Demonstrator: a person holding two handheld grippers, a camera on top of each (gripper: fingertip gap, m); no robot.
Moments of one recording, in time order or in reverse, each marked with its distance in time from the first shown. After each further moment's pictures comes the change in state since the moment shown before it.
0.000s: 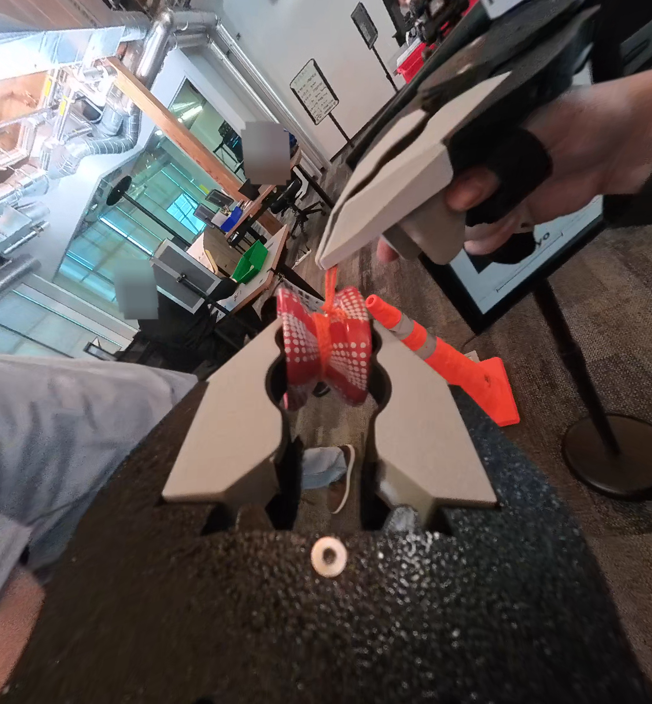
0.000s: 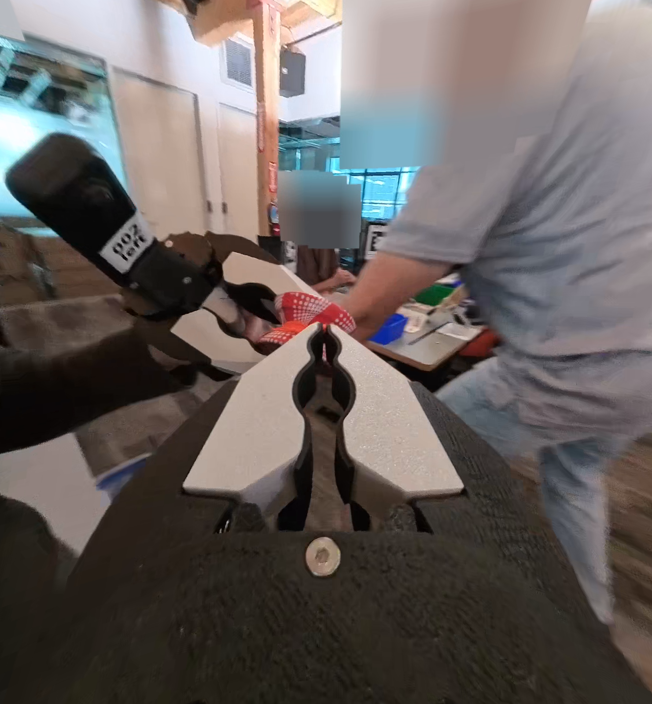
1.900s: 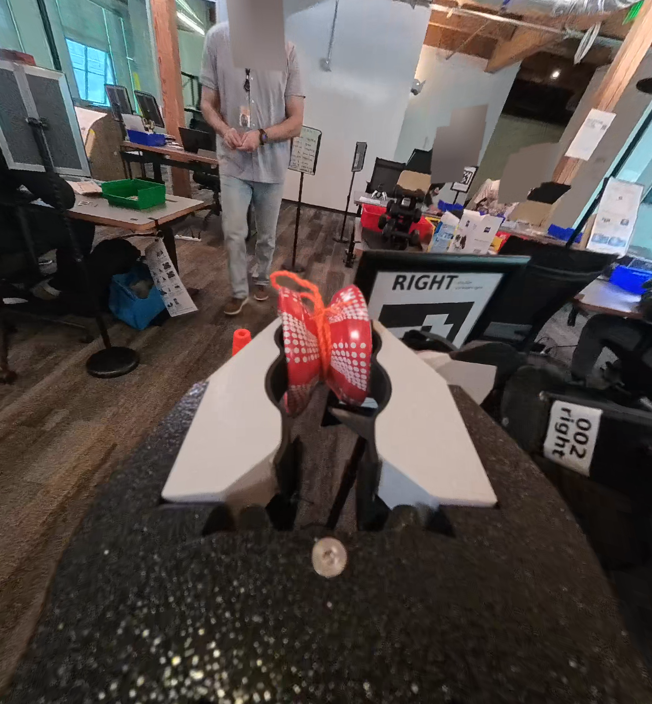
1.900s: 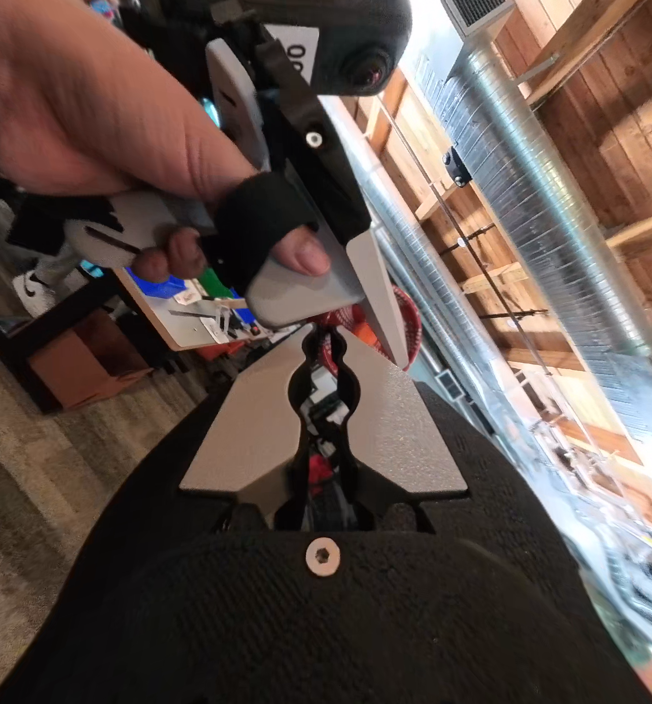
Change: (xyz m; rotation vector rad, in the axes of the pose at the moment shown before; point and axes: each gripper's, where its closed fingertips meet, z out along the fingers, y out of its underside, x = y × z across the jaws) left arm -0.030 -0.008 0.001 0.151 0.131 -0.889; right arm -0.025 0.030 0.041 -0.035 0.379 -1.036
